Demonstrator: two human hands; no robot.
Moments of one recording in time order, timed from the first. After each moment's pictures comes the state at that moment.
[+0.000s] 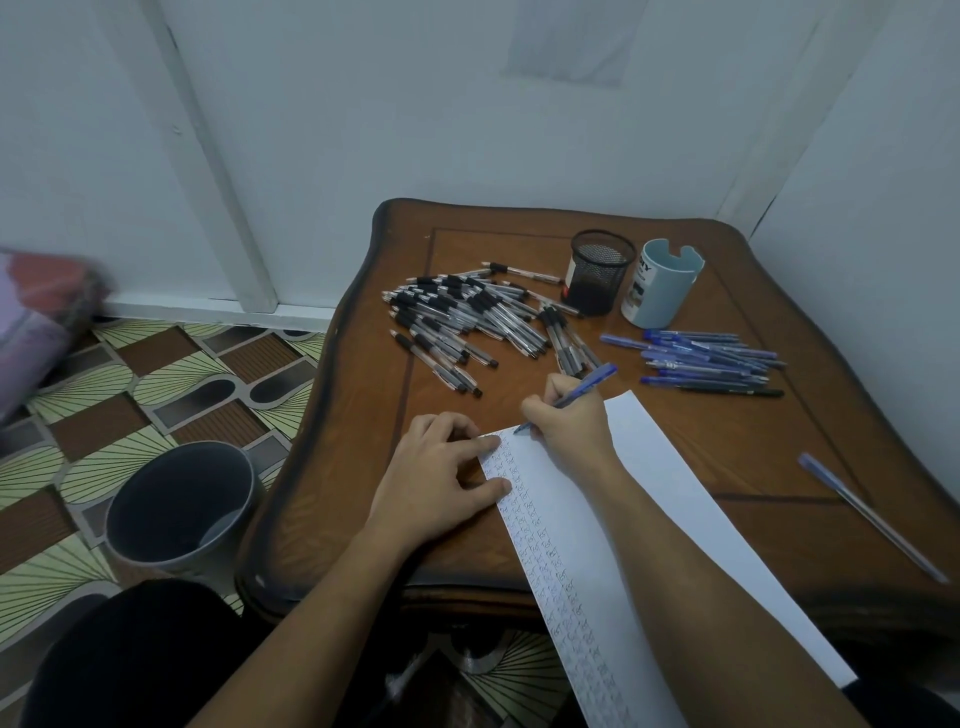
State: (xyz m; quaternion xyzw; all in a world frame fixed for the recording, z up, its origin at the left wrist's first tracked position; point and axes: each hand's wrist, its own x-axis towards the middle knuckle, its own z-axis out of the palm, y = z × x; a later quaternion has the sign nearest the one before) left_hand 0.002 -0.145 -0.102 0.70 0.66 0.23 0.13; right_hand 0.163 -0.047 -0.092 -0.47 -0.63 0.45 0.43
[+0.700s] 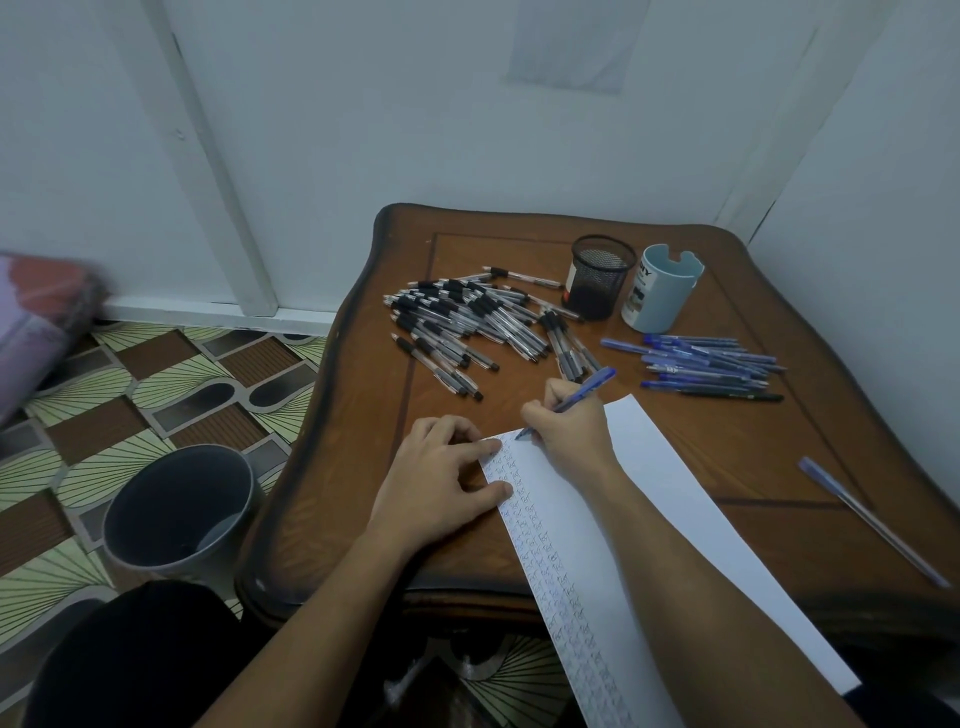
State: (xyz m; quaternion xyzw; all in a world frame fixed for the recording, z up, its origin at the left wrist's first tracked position) left_hand 0.002 -0.145 -0.102 0.70 0.66 0.24 0.13; right_hand 0.161 -0.044 -0.097 -0.48 -0.63 0.44 0.42
